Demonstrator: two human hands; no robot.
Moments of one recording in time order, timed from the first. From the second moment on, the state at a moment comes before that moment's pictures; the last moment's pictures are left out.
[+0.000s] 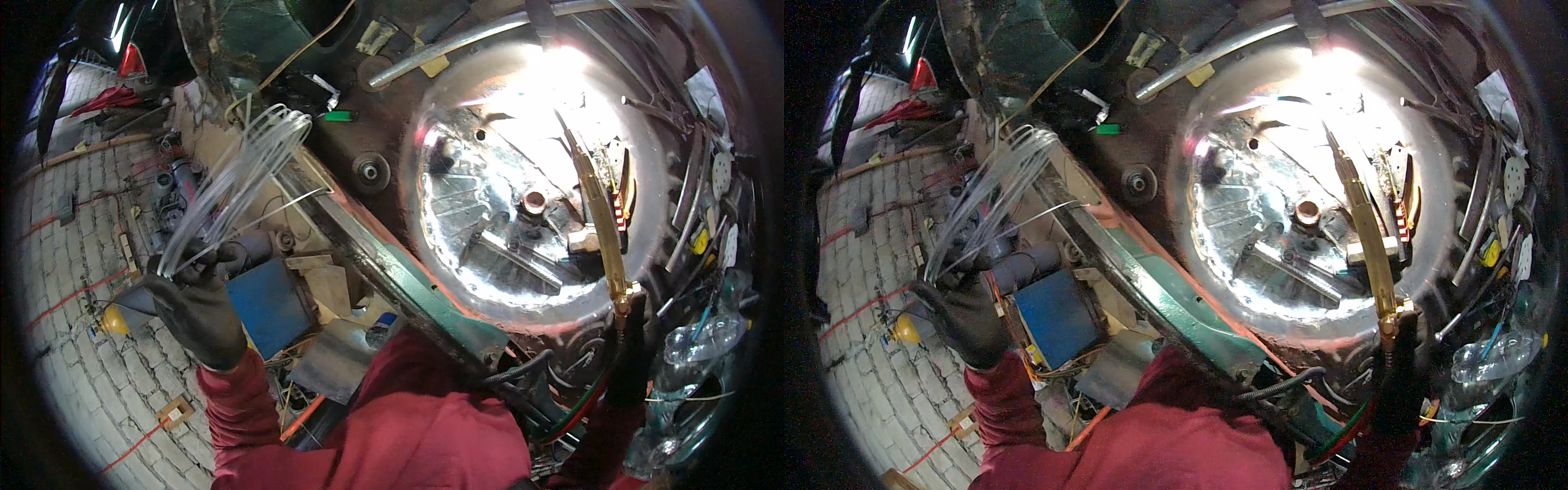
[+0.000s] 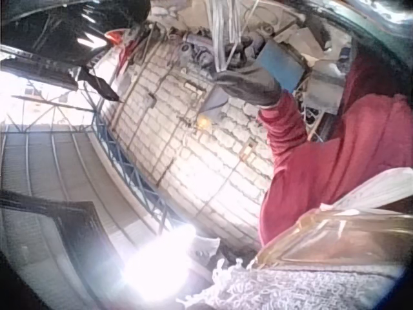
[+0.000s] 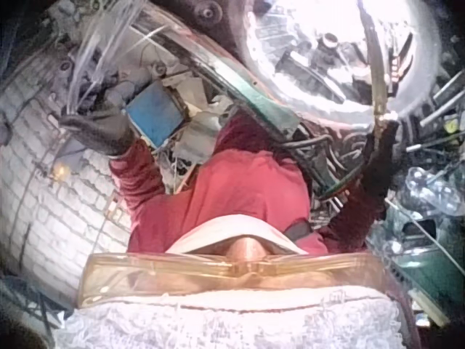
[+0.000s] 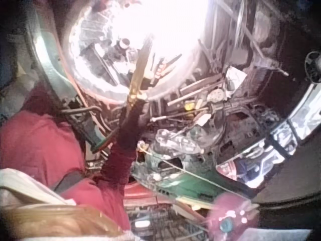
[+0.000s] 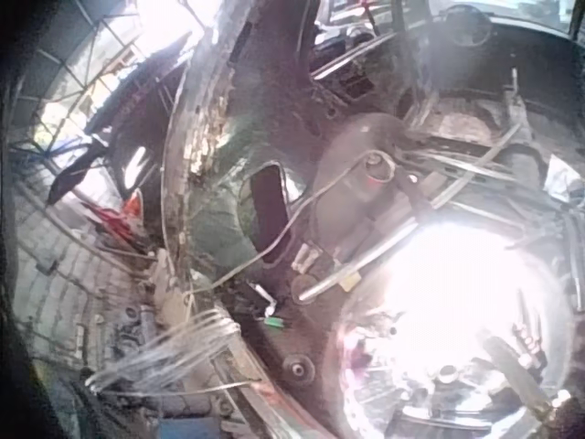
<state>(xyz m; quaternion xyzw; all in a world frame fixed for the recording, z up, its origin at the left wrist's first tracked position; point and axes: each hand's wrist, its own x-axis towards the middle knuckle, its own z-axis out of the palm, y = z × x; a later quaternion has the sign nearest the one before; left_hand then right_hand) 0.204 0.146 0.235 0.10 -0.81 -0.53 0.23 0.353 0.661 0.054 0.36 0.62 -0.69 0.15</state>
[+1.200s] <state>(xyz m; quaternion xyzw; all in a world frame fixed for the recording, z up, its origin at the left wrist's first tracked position) 0.206 0.126 0.268 0.12 -0.96 -0.19 -0.14 0.342 0.658 0.089 0.37 0.67 -0.62 0.17</state>
